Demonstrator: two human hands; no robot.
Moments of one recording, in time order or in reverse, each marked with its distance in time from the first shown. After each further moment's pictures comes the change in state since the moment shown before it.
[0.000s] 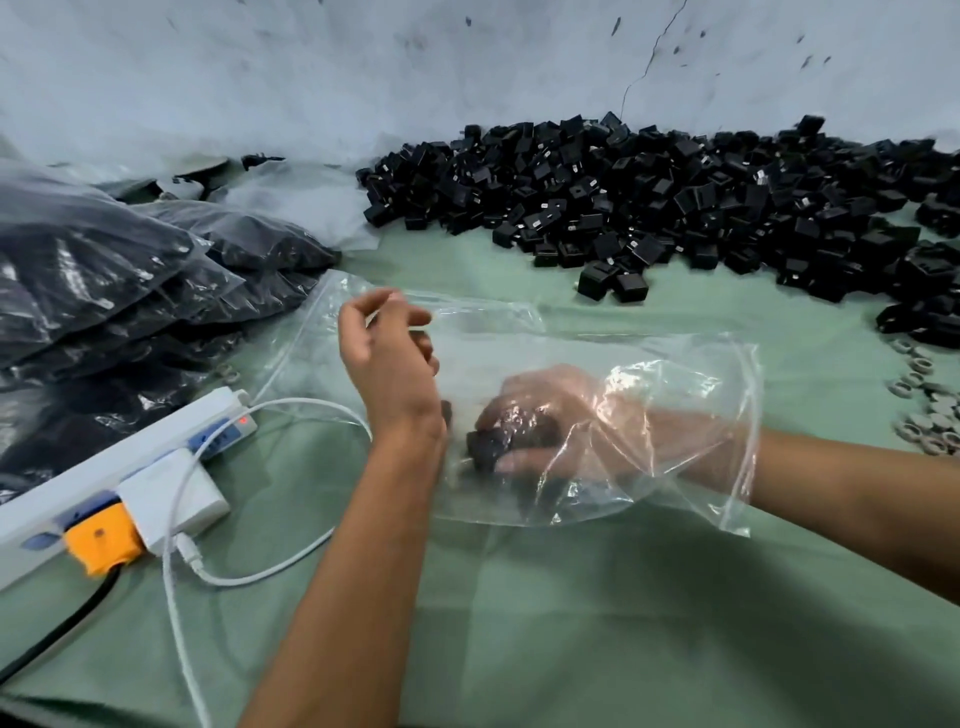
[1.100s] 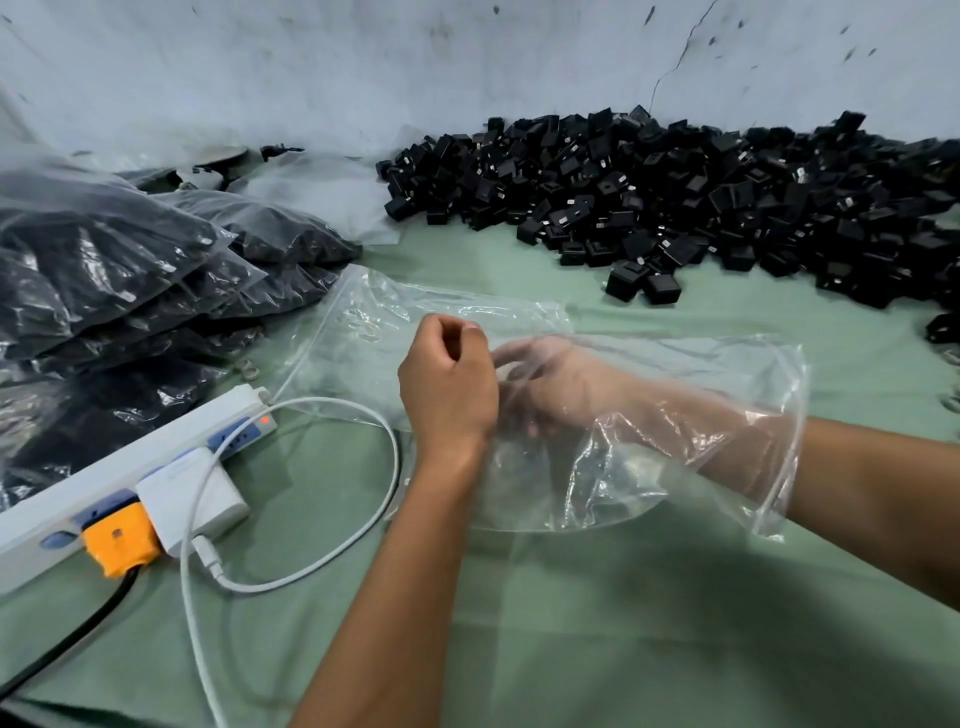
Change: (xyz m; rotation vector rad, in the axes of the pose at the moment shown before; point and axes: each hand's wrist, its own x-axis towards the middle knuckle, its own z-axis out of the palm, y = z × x) left_hand 0.003 -0.022 -0.008 0.595 -0.097 0.110; right_hand 0.061 0.009 0.018 0.436 -0.009 0.417
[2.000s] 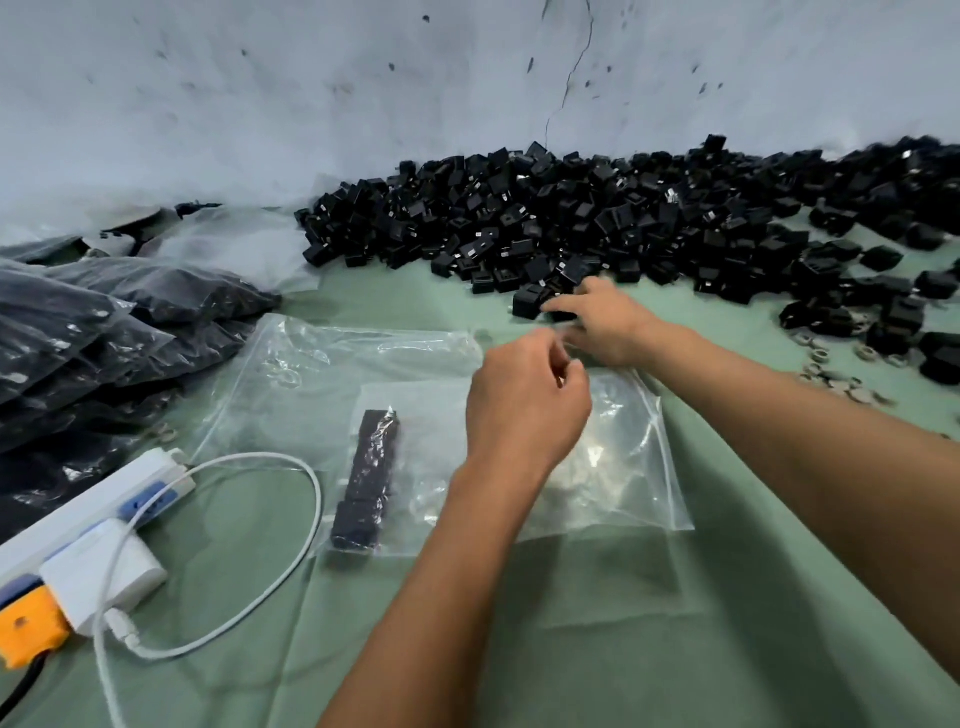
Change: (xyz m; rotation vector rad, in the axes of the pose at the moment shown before) left_hand -0.066 0.062 0.074 0.449 -0.450 0.375; right_hand -0.009 0.080 -0.148 -0.708 0.322 0.172
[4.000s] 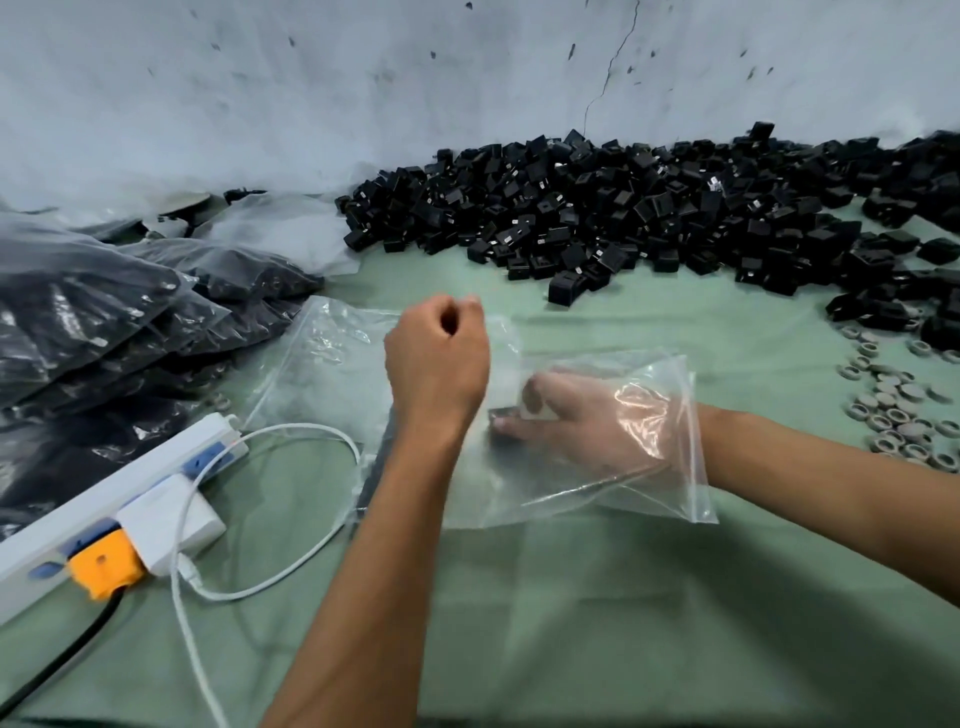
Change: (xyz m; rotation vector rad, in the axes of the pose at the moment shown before) left_hand 0.006 -0.038 -0.063 -0.249 0.309 -0.177; right_hand -0.124 -0.104 0.028 -0.018 0.007 -0.502
